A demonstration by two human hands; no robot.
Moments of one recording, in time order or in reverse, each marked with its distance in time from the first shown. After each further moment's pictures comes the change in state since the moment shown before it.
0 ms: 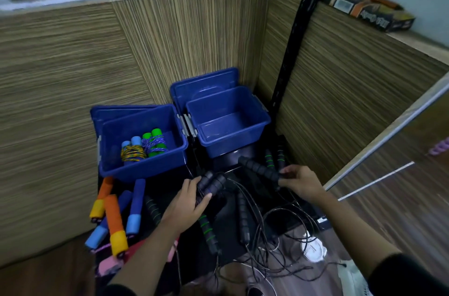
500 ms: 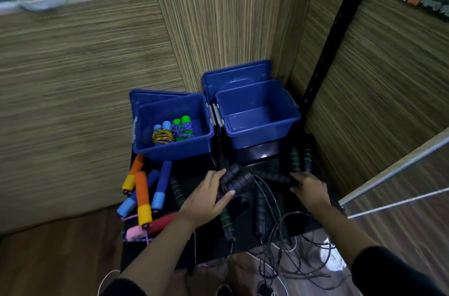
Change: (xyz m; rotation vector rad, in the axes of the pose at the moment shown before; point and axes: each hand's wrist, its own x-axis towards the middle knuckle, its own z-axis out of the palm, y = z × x) left_hand -0.029 0.024 -0.017 -0.011 0.027 0.082; right_hand 0.027 0.048 0.050 -0.601 -0.045 -0.175
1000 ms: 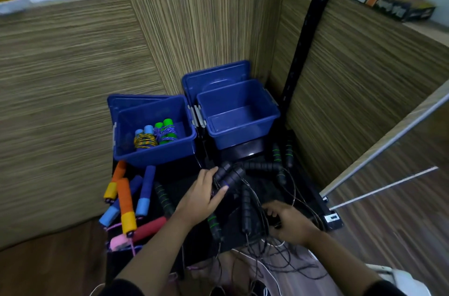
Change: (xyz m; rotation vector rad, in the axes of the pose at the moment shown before) left_hand 0.012 0.019 0.011 -0.025 0.013 -0.009; right_hand -0.074 0.009 0.019 0.100 -0.265 -0.415
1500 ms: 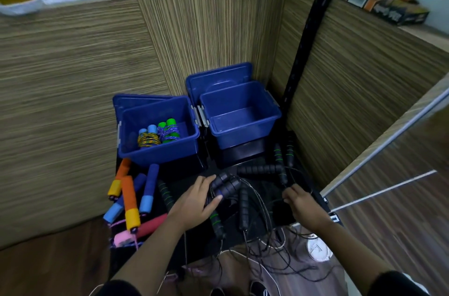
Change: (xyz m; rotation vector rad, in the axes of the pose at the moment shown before) left_hand -0.022 -0.022 -0.005 0.134 -0.088 0.019; right_hand 0.005 0.030 -0.017 -0.228 0.272 0.054
